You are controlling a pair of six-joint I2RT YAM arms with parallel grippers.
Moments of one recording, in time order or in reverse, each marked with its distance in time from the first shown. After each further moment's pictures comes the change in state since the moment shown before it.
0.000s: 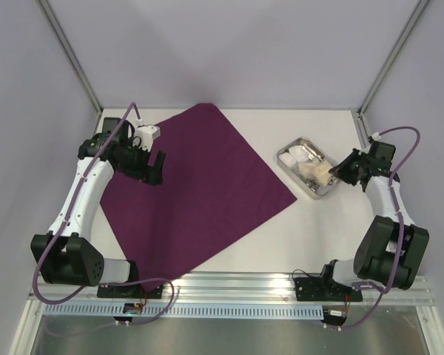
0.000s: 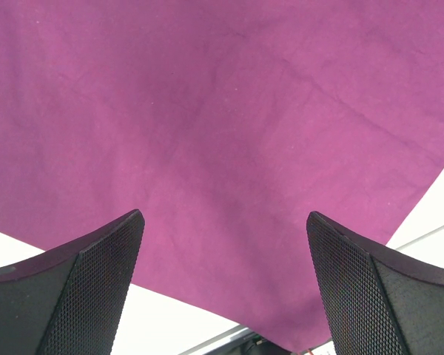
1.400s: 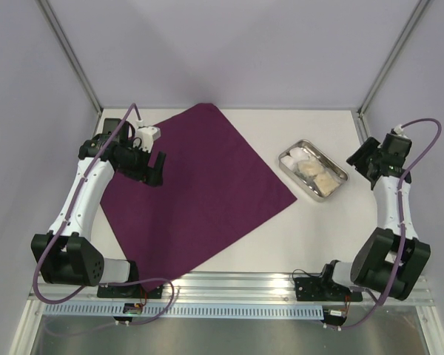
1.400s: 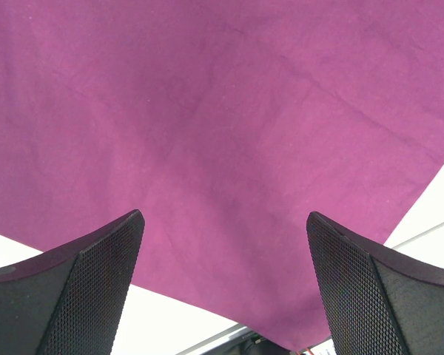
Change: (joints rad) left arm 0.000 0.000 -0.010 -0.001 0.006 0.002; right arm -0.064 -0.086 0.084 -0.072 0.253 -0.053
